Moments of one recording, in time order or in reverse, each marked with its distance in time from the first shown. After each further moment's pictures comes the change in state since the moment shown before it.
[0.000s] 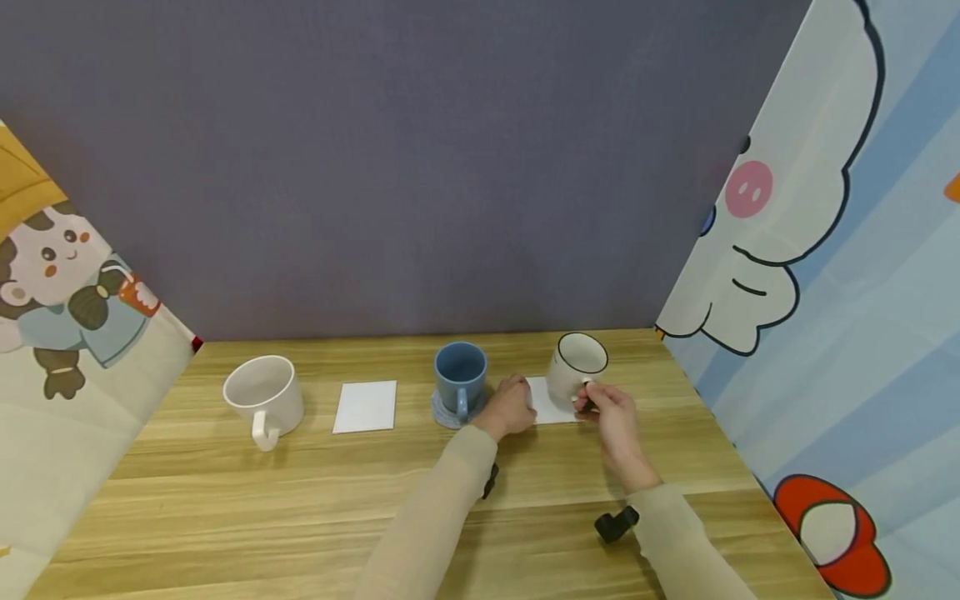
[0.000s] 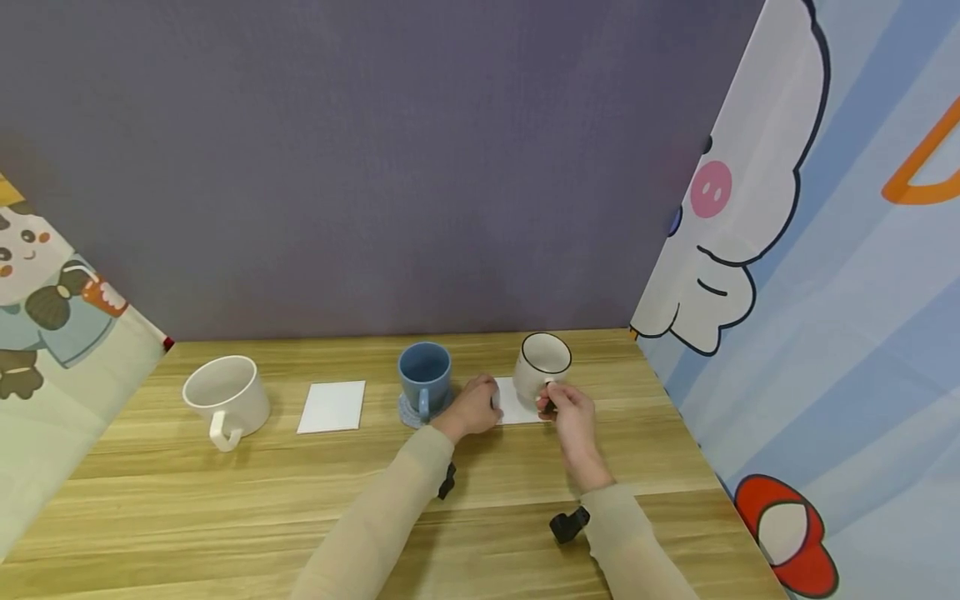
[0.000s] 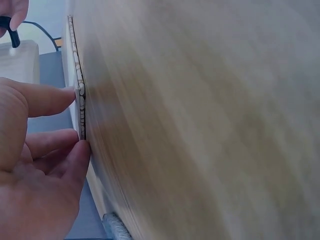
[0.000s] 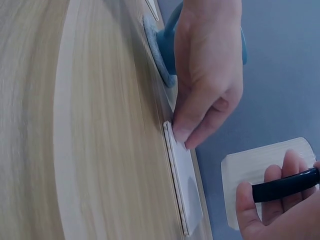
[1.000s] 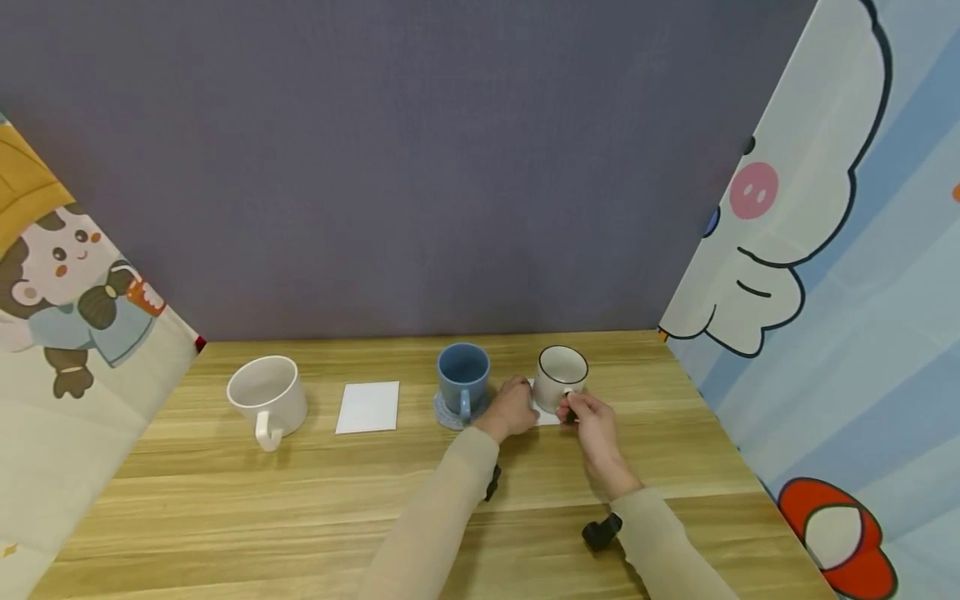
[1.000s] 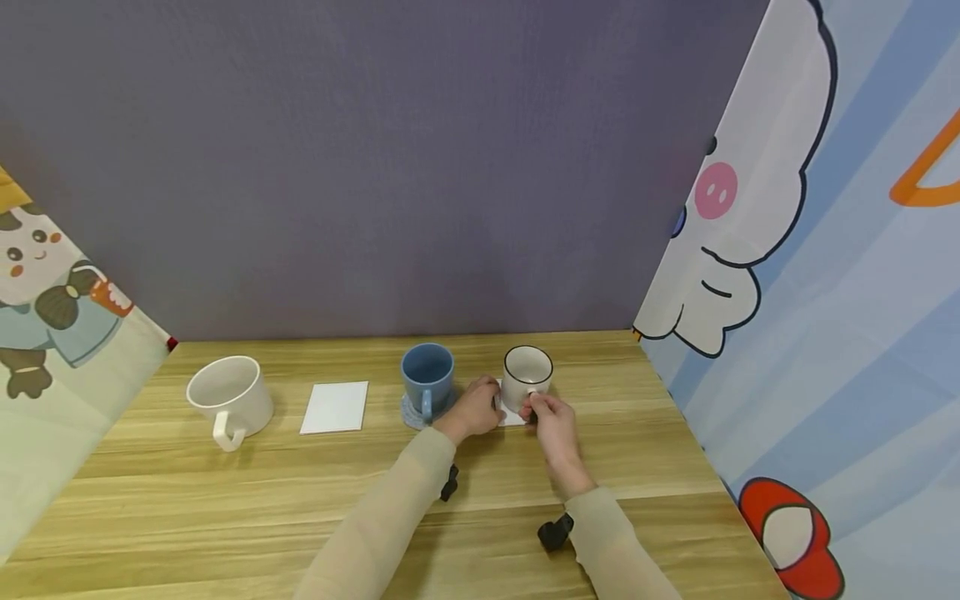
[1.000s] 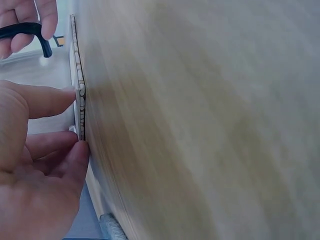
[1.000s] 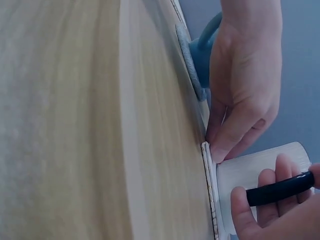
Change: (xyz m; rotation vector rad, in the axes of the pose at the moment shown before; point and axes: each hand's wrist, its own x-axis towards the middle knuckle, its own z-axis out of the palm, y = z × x) left_hand -0.001 0.001 0.000 -0.045 0.042 -0.006; right_hand -0.002 0.023 0.019 -0.068 -0.017 0.085
